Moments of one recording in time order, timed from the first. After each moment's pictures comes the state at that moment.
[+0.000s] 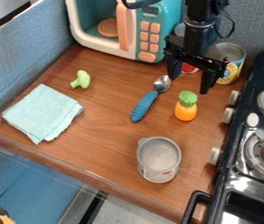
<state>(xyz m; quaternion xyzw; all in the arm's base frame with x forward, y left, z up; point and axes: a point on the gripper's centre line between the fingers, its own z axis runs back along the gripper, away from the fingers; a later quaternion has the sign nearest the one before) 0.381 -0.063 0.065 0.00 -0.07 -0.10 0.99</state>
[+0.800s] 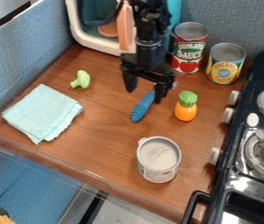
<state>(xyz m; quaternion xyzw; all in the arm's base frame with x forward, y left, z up) 0.370 0.019 0.023 0.01 -0.05 -0.03 1.00</state>
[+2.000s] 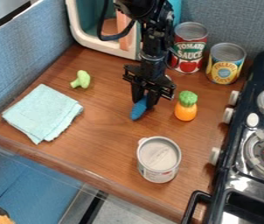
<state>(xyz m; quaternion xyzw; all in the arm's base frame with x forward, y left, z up) 0.385 0.019 -0.013 0.04 -0.01 -0.04 1.00</state>
